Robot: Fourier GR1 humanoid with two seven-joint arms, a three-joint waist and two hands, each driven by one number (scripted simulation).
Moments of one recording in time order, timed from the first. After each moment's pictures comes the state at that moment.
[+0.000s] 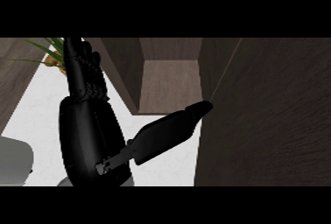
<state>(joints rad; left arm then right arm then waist) -0.63 0.00 -0.51 -1.98 -1.00 0.79 1.22 0.23 -0.15 0.34 -2.51 -0.09 0.06 0.39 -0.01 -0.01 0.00</state>
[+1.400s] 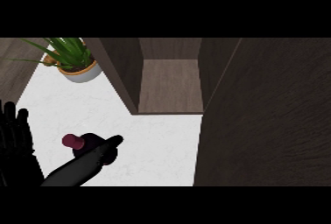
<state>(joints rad) -0.09 0.09 -0.39 -2.30 -0.88 0.69 1.04 0.13 -0.17 0.35 -2.52 -0.07 -0.01 0.47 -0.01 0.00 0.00</state>
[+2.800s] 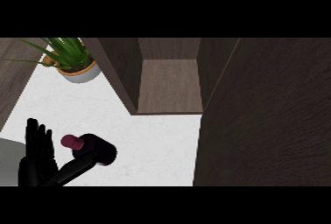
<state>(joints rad) 0.22 0.17 -0.22 -1.91 -0.11 0.79 0.29 0.13 -0.19 0.38 -2.52 -0.06 -0.04 0.46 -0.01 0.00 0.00</state>
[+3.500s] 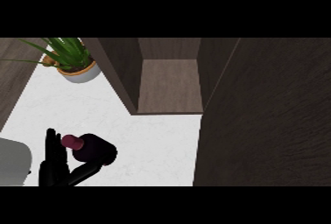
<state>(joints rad) 0.24 0.08 -0.09 -1.59 0.13 0.58 -0.10 0.14 -0.21 0.38 -2.53 -0.06 -0.05 0.45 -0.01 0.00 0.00</state>
